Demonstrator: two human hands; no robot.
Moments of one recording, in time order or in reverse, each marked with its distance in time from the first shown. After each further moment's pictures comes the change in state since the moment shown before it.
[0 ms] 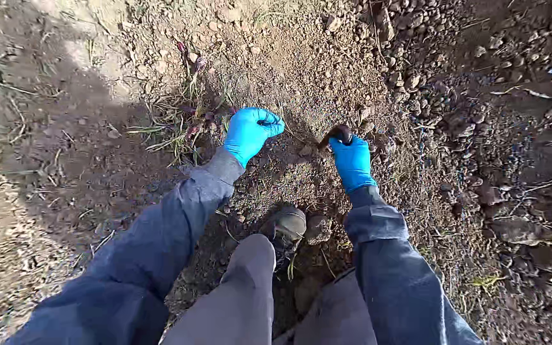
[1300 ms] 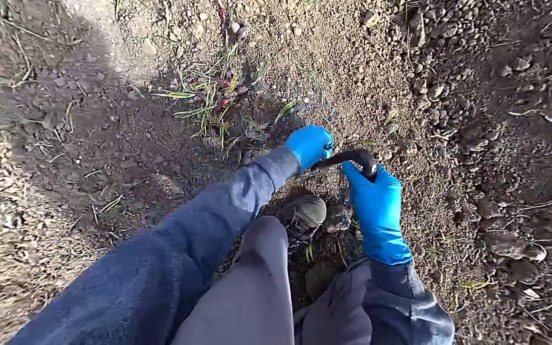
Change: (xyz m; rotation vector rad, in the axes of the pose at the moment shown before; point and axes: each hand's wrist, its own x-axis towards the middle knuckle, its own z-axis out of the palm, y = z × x) left_hand -0.025 -0.009 0.046 0.378 -0.446 0.206; right_hand -0.139 -0.022 0.009 0.044 0.012 -0.089
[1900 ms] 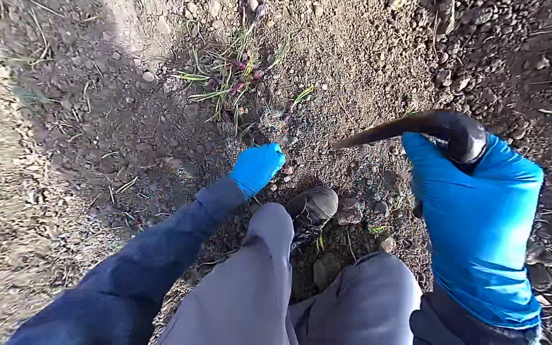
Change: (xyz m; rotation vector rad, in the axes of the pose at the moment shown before) left_hand -0.135 -0.086 0.035 0.337 0.175 -0.079; right_hand -0.018 -0.072 -0.046 0.083 -0.035 -0.399
